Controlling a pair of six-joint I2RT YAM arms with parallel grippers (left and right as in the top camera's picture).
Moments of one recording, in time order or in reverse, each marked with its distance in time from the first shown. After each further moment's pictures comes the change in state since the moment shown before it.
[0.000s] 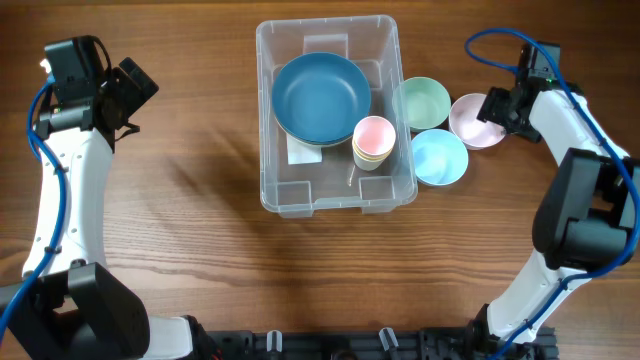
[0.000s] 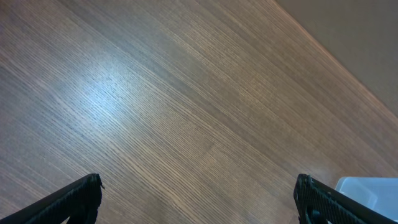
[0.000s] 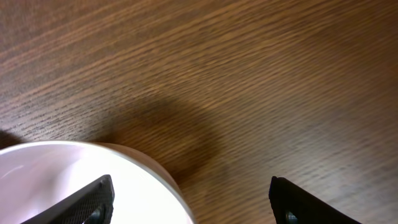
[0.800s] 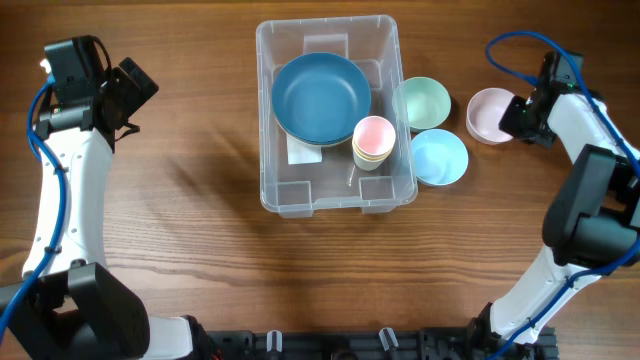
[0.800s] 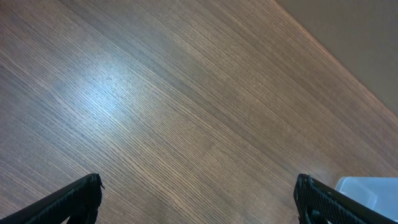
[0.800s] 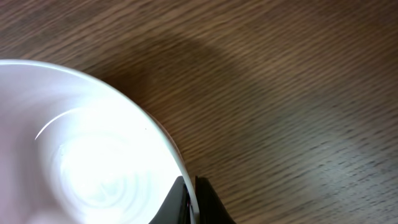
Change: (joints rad) left arm 0.000 0.000 0.000 0.000 0.000 0.000; right arm -0.100 0.023 0.002 -0.032 -0.073 -0.014
